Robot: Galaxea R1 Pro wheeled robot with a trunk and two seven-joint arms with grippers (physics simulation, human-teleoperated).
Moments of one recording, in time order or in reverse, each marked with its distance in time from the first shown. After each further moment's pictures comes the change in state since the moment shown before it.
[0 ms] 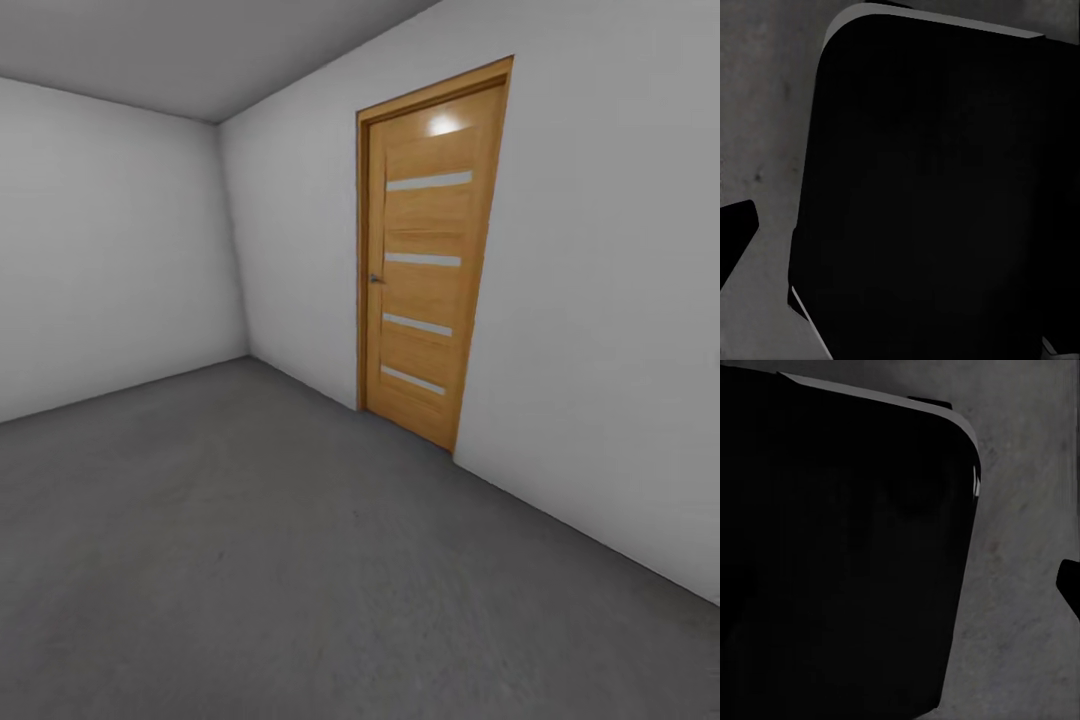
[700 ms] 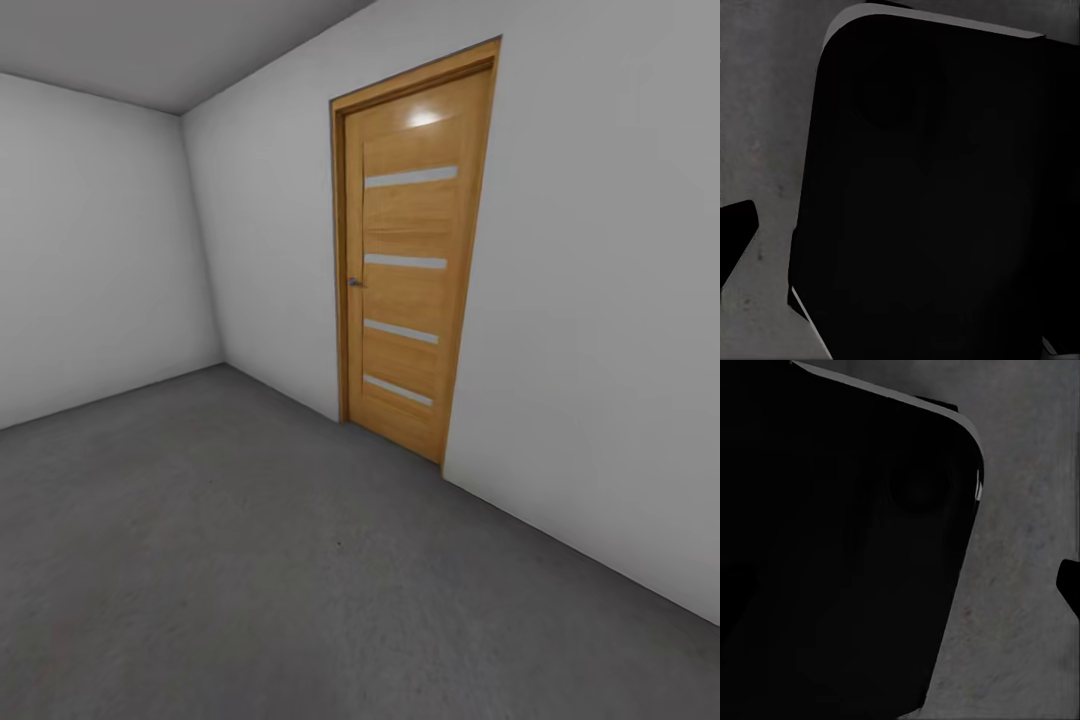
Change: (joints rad) left arm 0.000 0.000 0.000 0.000 0.000 -0.001 0.000; right arm 0.000 -0.001 0.001 0.000 0.080 0.003 0.001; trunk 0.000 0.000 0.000
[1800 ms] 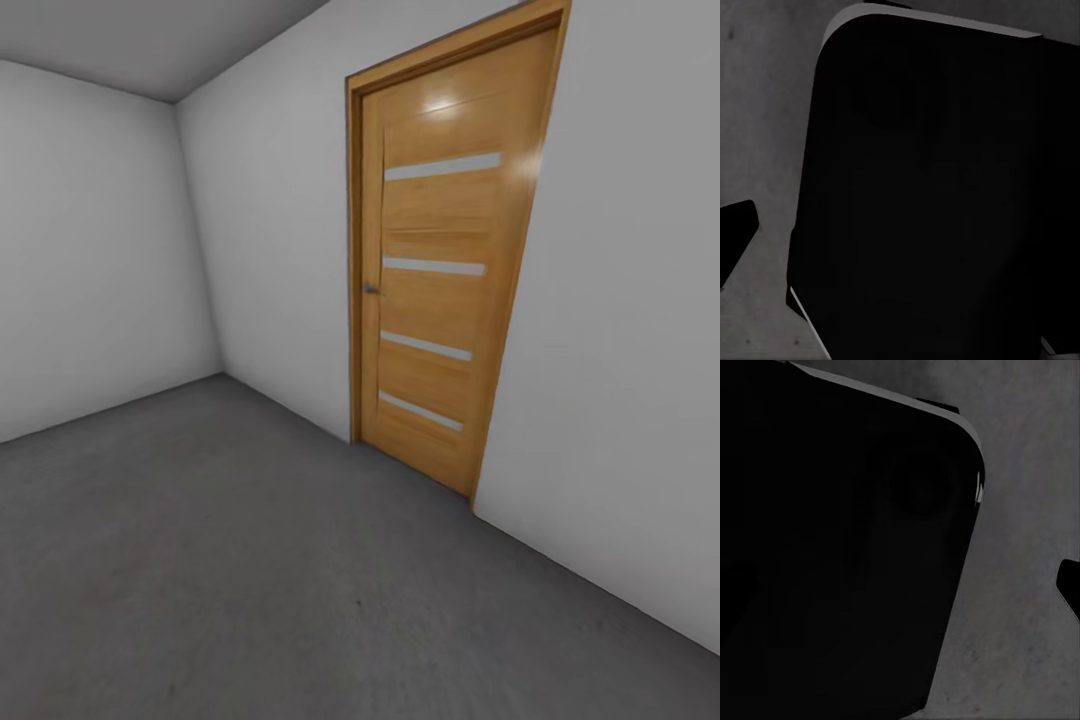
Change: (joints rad) left arm 0.000 -0.002 0.000 0.000 0.000 0.000 0.000; right arm 0.000 0.001 -0.012 0.000 0.010 -0.003 -0.001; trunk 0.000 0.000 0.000
